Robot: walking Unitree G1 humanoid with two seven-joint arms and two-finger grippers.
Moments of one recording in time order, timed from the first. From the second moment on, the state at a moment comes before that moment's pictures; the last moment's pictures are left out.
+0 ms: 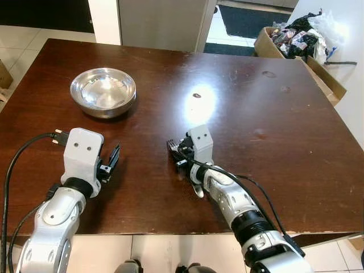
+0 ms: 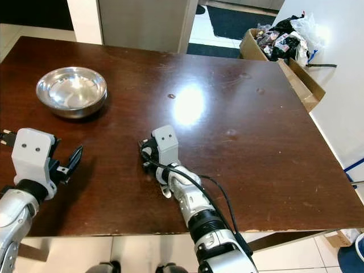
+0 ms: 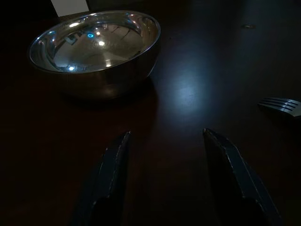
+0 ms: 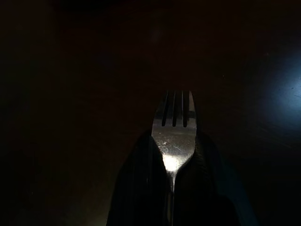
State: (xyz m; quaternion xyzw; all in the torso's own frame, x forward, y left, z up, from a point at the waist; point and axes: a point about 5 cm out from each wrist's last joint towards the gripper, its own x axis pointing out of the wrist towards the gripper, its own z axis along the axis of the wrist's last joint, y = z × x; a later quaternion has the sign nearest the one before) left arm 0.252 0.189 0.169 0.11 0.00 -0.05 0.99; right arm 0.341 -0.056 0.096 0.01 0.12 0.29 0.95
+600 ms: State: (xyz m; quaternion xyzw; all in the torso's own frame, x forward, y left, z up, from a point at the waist) left arm 0.264 0.182 0.174 0.11 -0.01 -0.06 0.99; right arm 0.342 -0.081 0.156 0.08 -0.04 0.24 0.97
